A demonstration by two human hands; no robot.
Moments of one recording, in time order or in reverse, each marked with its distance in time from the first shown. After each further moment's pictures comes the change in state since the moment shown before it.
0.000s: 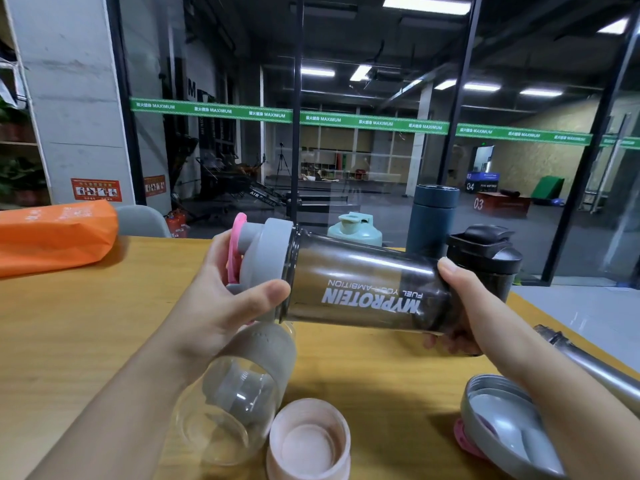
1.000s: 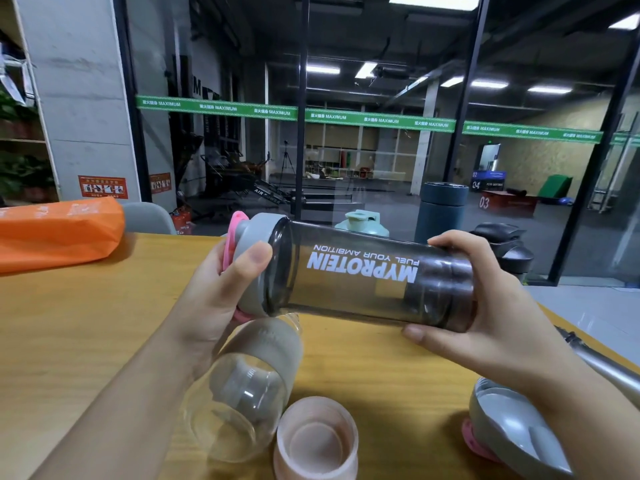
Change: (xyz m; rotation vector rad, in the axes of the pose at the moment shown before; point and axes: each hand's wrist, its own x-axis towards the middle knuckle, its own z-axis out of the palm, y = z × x) left_hand 0.002 0.007 0.001 -0.106 -0.030 -0.043; right_hand -0.041 -0.021 0.004 -0.398 0.159 -0.763
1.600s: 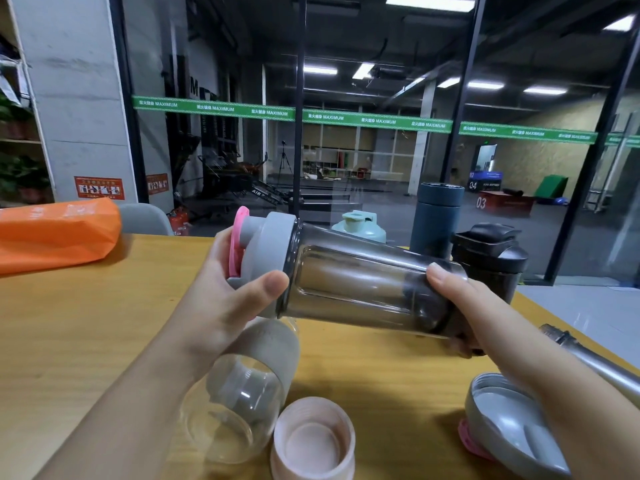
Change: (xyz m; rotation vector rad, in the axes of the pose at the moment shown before) left_hand -0.001 -0.007 -0.002 0.122 0.040 0.092; right_hand 0.001 0.015 0.004 0.414 -0.153 0.567
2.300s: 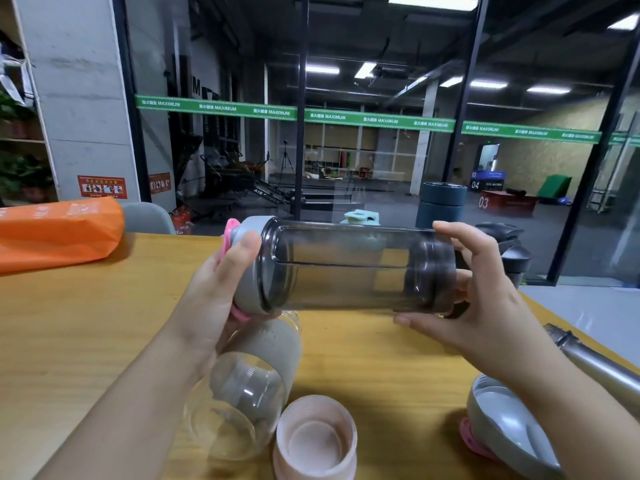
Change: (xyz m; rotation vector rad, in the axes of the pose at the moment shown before) left_hand 0.001 0.003 0.002 -0.084 0.124 -0.194; right_hand -0.007 -0.009 0.007 -0.335 0.125 -0.547
